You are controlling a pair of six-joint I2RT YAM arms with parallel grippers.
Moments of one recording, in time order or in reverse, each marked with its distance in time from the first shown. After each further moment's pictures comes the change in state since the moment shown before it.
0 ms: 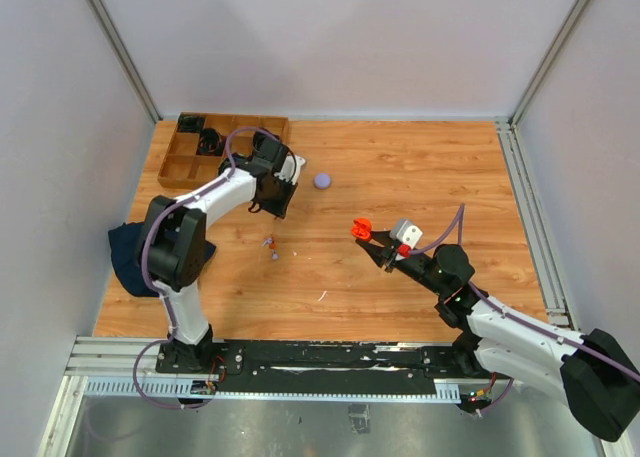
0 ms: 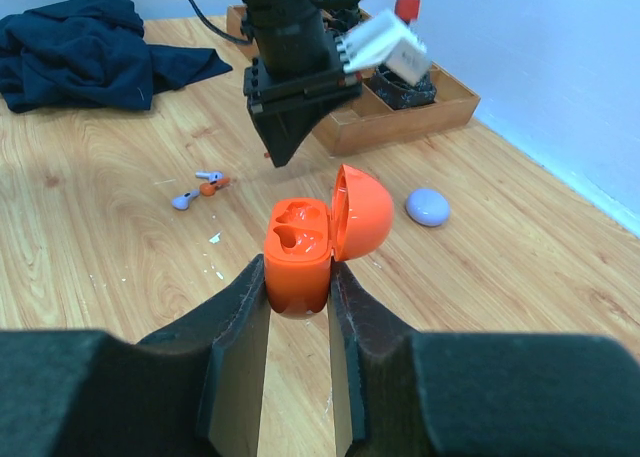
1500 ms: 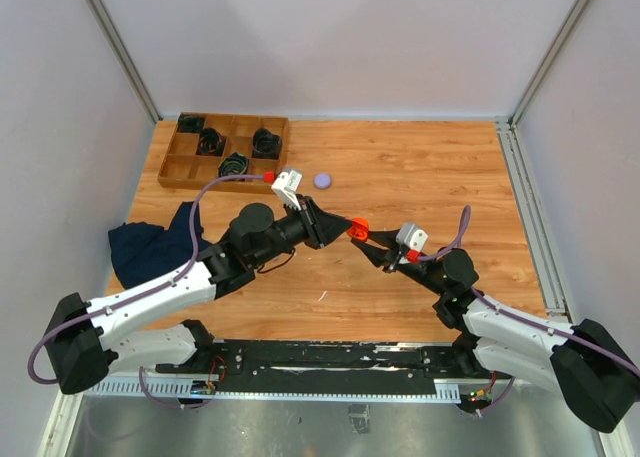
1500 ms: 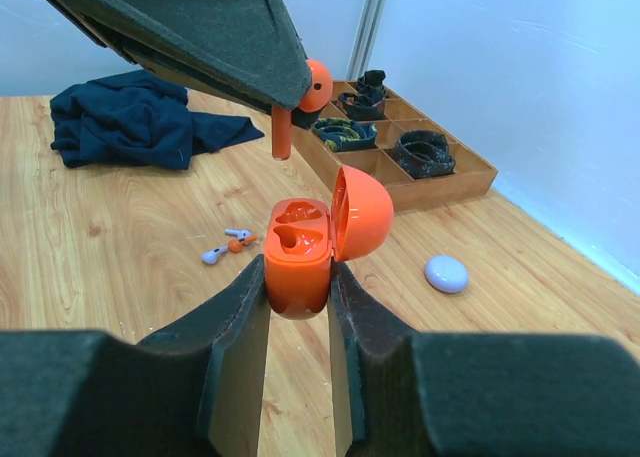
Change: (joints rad) left arm -0.501 -0.807 -0.607 0.893 -0.050 -0.853; right arm 0.000 0.066 -0.030 0.237 -0.092 0.050
